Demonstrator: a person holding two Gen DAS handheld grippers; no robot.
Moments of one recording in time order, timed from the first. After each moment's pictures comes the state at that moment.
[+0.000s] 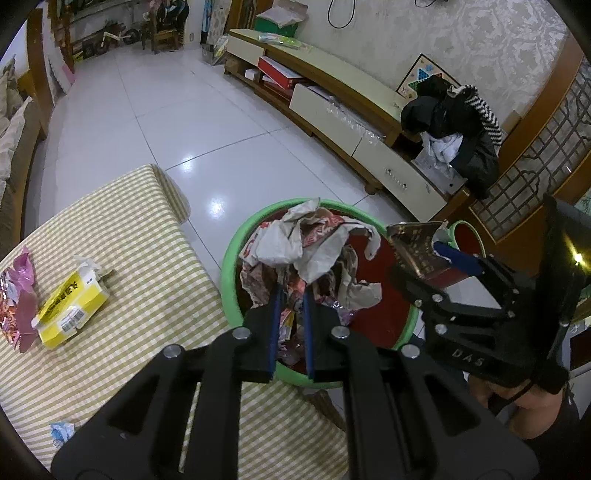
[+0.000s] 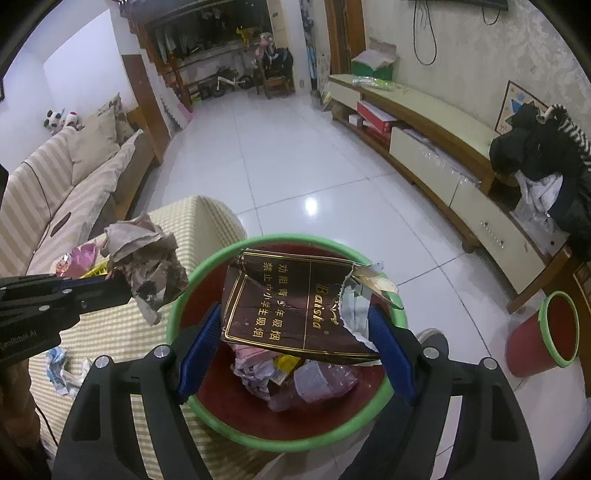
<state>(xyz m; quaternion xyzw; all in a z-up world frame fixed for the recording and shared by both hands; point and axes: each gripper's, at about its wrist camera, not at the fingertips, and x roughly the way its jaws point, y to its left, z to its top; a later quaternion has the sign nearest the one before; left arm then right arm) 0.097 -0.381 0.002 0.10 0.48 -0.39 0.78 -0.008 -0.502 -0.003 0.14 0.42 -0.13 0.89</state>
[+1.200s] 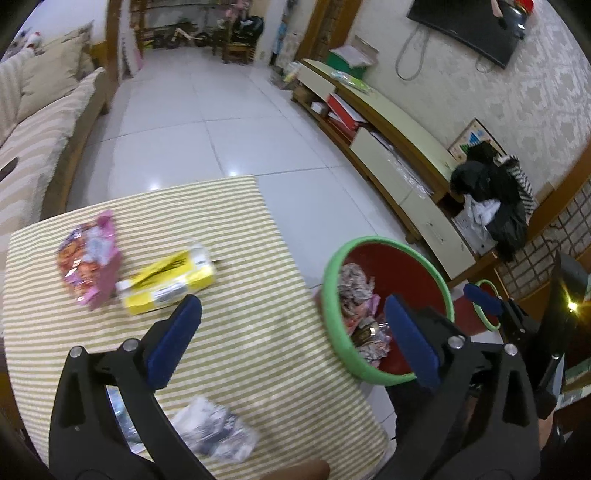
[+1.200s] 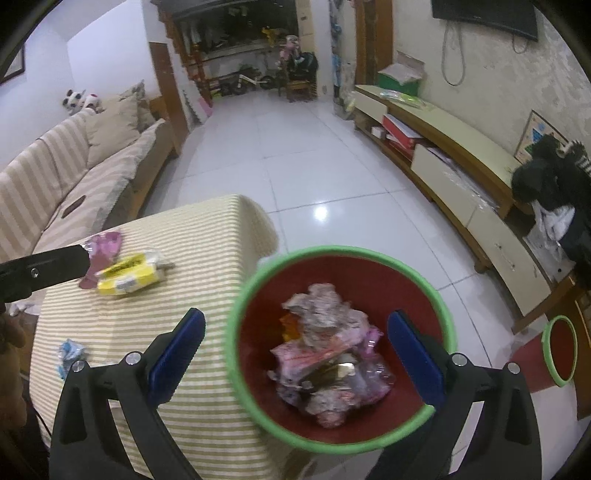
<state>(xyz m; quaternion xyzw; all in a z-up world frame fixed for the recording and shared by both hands) 0.124 -0.262 0.037 0.01 0.46 -0.29 0.84 0.017 -0.422 0.024 0.09 0.41 -0.10 0.90</state>
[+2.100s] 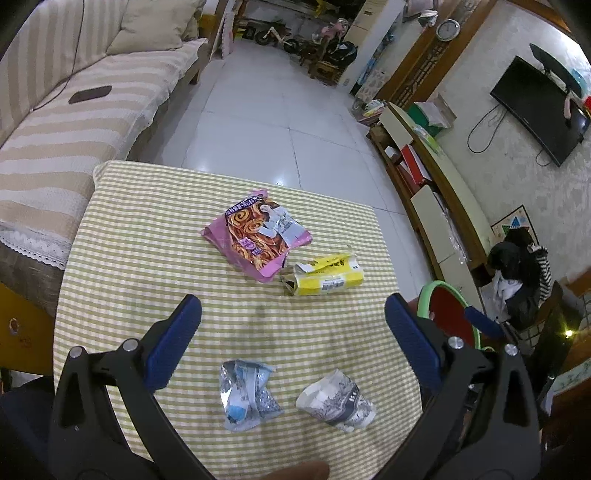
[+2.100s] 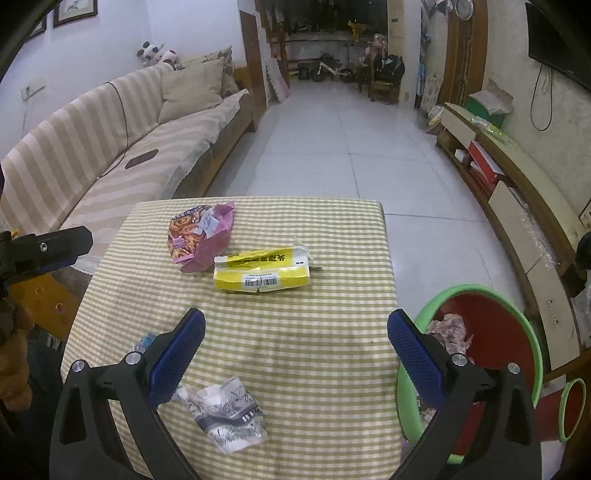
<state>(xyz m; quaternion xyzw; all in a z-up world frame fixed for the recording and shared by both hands) 0.153 -0.073 0.032 -0.12 0.47 -0.18 0.86 0.089 -0.276 0.028 0.04 0.44 0.02 0.90</state>
